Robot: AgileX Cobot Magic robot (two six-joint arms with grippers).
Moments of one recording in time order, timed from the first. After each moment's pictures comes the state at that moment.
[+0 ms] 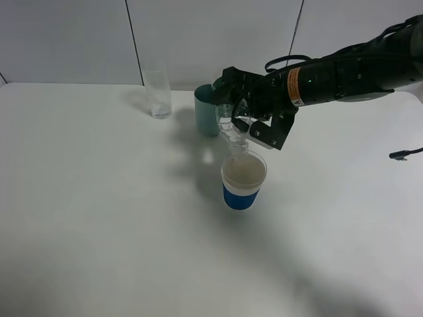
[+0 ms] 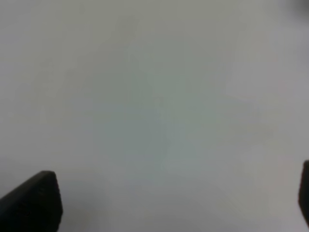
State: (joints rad) left arm 0.13 0.13 -0.52 -0.12 1.06 0.20; right arm 0.35 1.86 -1.01 -1.39 -0.58 -1.31
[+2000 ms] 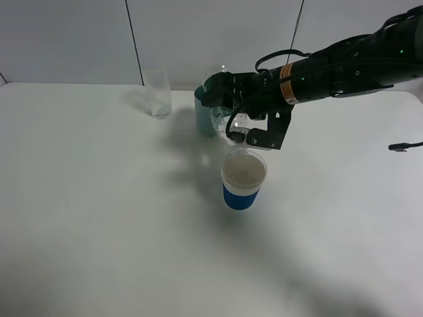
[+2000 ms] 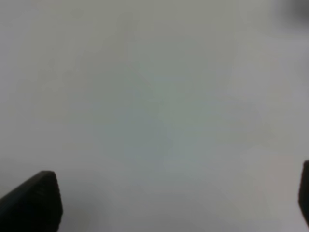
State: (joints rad) left arm 0.13 0.13 -0.52 -0.12 1.06 0.20; right arm 0.41 1.82 -1.01 -1.45 -0.50 -1.37
